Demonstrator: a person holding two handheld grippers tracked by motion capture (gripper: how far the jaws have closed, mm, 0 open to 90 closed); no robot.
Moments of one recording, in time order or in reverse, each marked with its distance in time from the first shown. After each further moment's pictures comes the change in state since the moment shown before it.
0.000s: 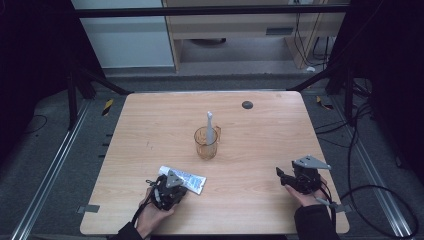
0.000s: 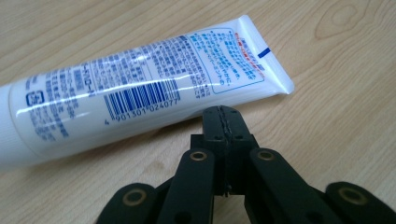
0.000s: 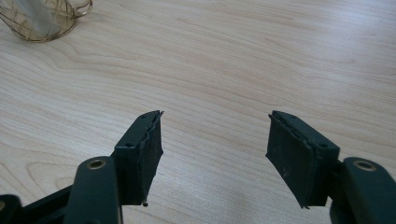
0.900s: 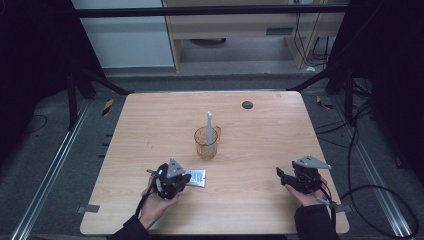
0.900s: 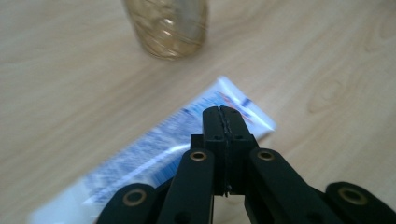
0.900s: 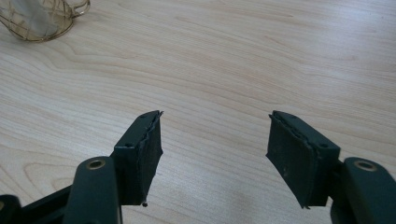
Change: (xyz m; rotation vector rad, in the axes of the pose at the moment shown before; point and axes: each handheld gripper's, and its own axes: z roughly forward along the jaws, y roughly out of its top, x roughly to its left) left arm 0.014 0.035 -0.016 -0.124 0.036 0.004; right arm -0.002 -0.001 0.002 0.001 0.004 0.011
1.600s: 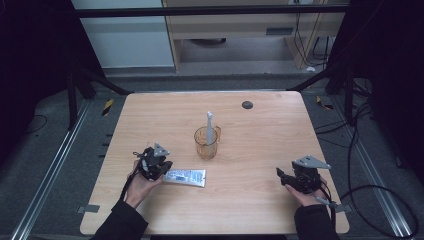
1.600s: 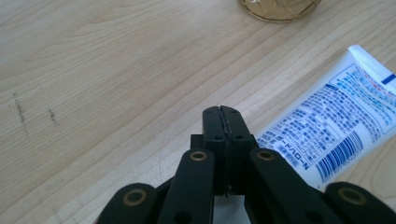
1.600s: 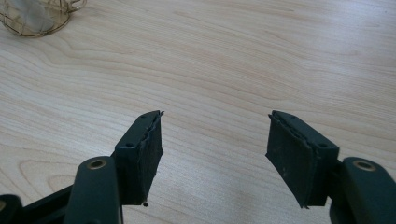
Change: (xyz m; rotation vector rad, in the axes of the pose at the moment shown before) left arm 0.065 -0.003 0.016 0.152 0.067 -0.015; right arm -0.001 -0.002 0.003 0.013 -0.001 0.001
